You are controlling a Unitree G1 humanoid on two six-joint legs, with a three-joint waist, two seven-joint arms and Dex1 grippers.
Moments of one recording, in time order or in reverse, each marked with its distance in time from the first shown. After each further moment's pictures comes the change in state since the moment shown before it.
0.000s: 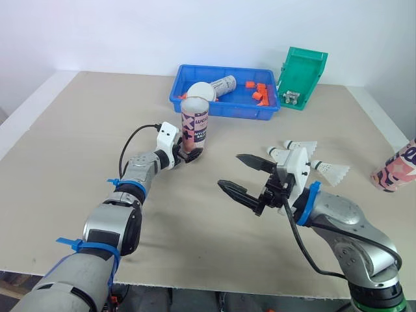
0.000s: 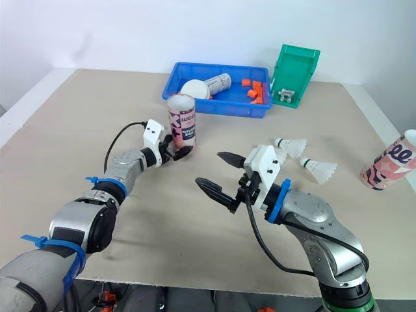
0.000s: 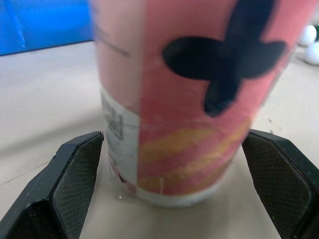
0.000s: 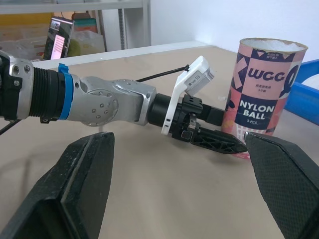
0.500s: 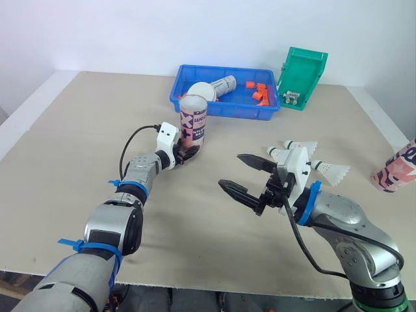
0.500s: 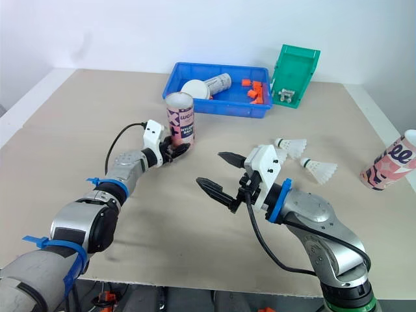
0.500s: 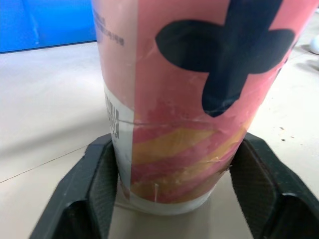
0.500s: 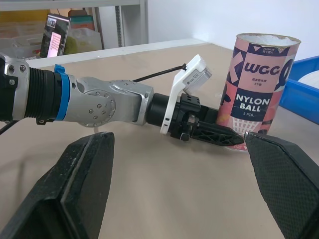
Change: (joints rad) left arm 0.000 -0.010 0.033 0.007 0.033 -0.015 0.022; right arm -0.002 -0.012 0.000 -0.007 0.009 0.012 -0.007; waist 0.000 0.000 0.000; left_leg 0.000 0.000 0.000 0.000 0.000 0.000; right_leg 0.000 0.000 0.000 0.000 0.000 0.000
